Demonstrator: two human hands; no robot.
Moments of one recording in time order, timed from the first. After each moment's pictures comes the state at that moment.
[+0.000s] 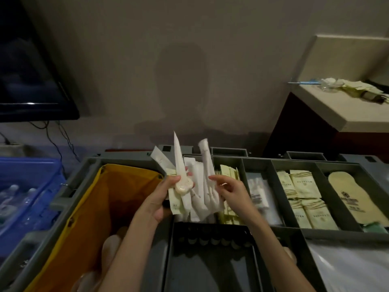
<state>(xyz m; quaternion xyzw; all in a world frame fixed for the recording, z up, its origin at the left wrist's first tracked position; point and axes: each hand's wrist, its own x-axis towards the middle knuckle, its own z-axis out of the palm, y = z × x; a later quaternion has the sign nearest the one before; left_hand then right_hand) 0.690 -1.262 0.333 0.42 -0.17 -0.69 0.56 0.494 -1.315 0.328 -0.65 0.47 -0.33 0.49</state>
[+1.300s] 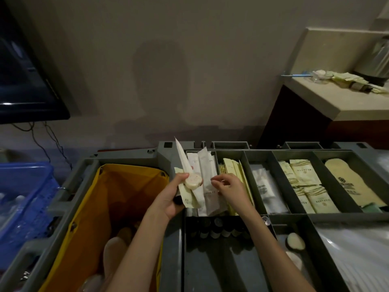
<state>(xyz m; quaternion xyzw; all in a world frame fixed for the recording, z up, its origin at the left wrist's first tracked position) 0.699 -1.268 0.314 0.45 -0.12 -0.71 0.53 0.530 -1.311 0.303 -0.64 0.58 -0.31 0.40</state>
